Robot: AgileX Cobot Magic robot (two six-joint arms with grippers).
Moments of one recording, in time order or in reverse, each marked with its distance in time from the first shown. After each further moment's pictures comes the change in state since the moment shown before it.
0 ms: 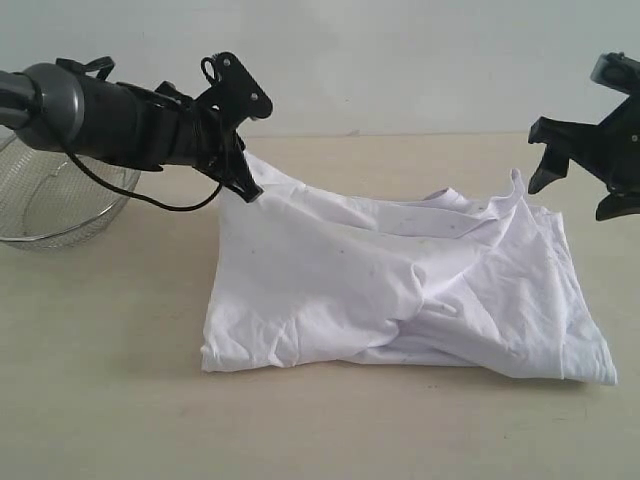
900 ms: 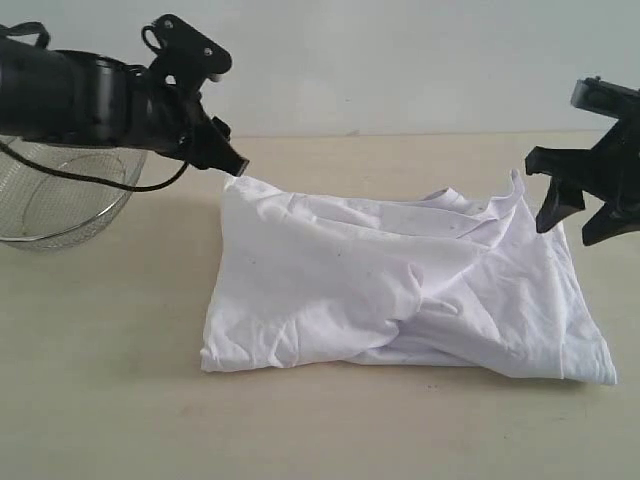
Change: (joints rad) left arm 0.000 -0.221 0.176 -0.232 -0.029 -0.062; right arm 0.000 0.000 0.000 0.011 0.193 -0.163
